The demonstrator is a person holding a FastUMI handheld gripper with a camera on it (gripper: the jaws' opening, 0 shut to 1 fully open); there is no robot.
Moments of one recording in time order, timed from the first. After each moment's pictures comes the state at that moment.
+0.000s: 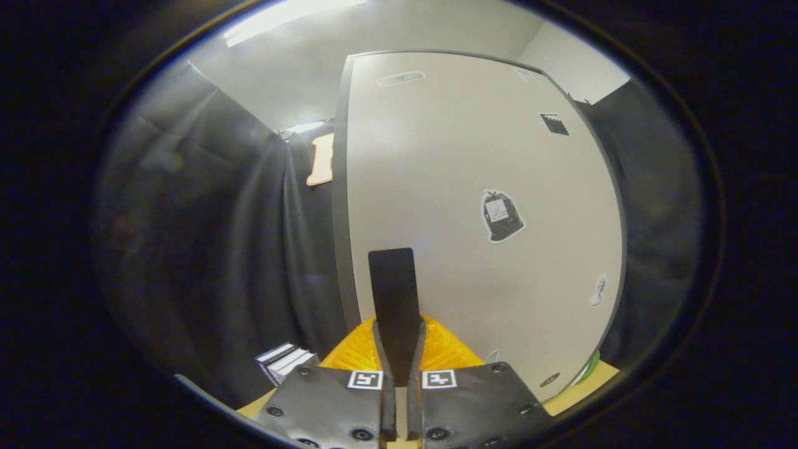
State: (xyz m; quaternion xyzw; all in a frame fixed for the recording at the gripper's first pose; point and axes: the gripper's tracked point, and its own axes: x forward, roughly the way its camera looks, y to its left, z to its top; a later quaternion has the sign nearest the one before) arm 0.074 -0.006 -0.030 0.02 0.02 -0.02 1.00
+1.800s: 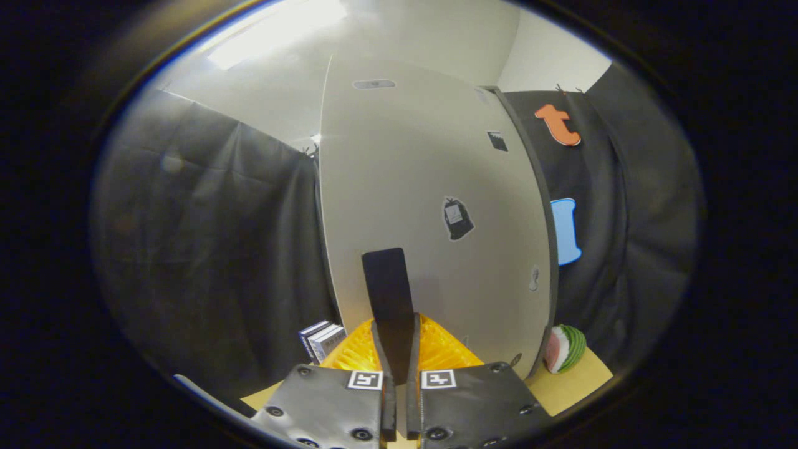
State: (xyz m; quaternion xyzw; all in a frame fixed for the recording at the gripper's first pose) arm -0.078 -0.080 0.001 0.05 0.05 0.06 1.00
